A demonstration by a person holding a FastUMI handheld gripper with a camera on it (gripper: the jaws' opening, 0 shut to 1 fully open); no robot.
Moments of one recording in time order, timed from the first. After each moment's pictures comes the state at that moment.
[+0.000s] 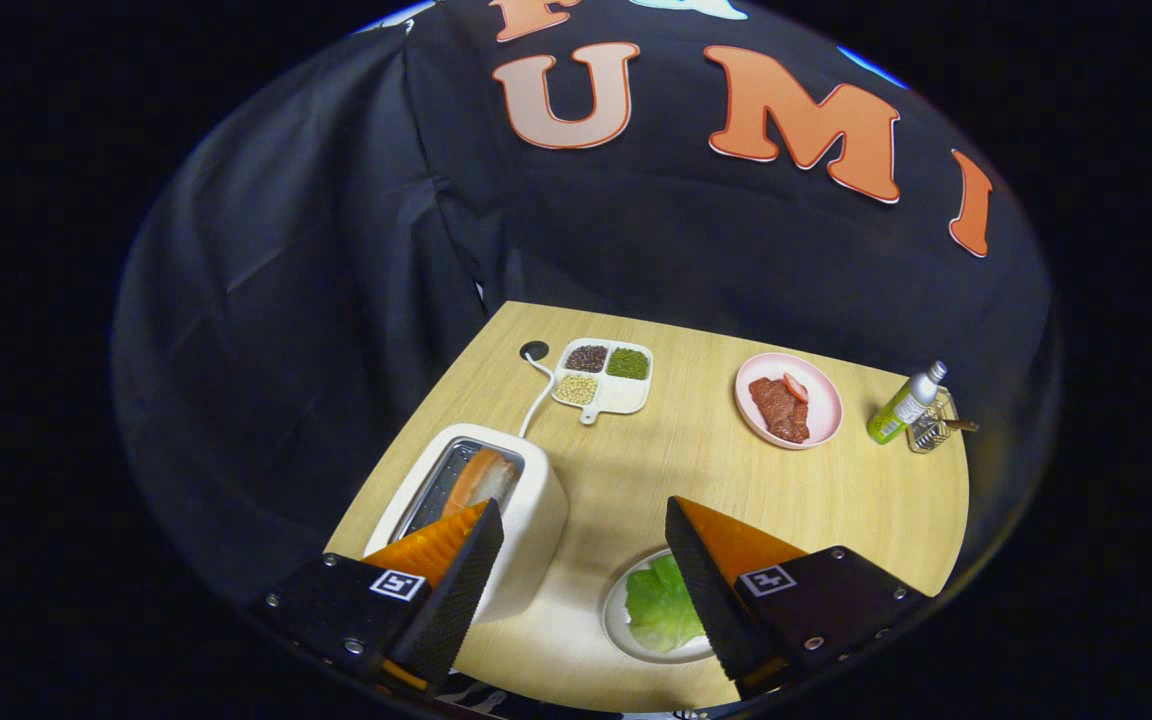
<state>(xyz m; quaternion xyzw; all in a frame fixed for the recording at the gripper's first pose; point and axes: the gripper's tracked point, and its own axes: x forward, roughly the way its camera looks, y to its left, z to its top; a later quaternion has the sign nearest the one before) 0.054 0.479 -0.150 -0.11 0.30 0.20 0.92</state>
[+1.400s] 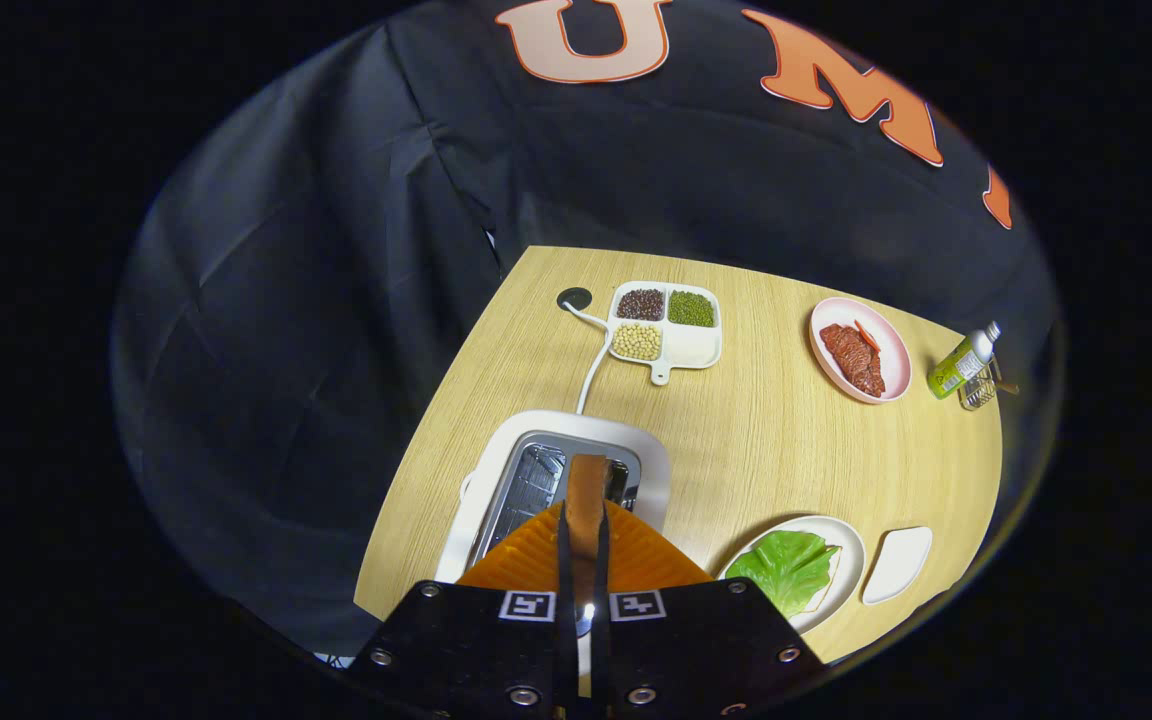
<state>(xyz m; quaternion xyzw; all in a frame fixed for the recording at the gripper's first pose) 0.064 0.560 -0.209 -0.09 0.38 0.18 0.90</state>
